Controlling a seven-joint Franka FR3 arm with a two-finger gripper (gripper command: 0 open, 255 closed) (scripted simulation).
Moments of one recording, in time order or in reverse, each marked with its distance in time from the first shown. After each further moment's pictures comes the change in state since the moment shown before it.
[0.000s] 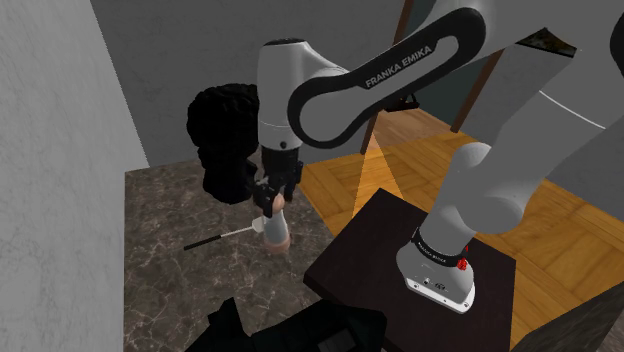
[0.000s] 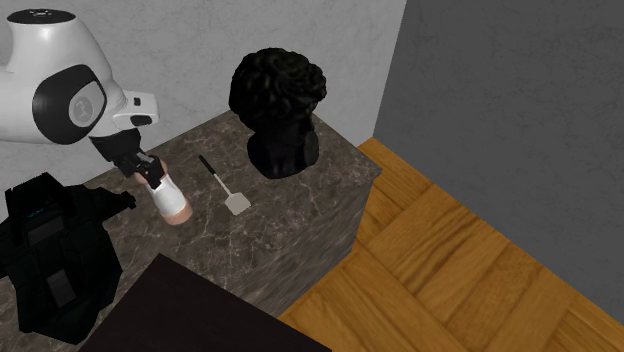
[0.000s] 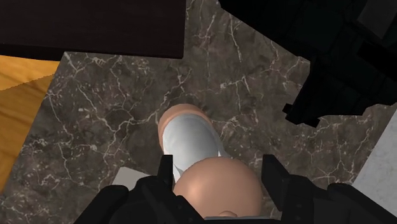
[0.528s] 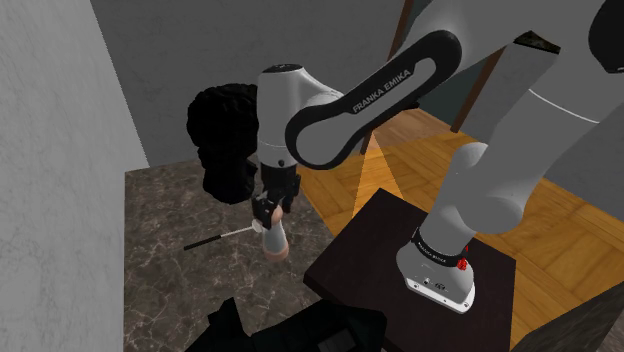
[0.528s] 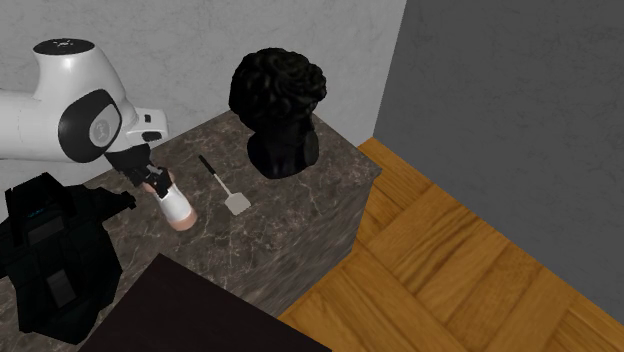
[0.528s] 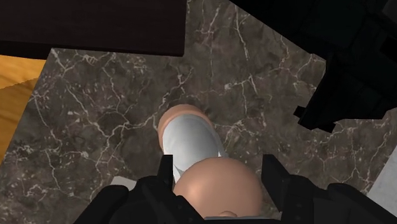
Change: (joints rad) arm 0.000 0.077 0.012 -0.041 -0.005 0.117 0.000
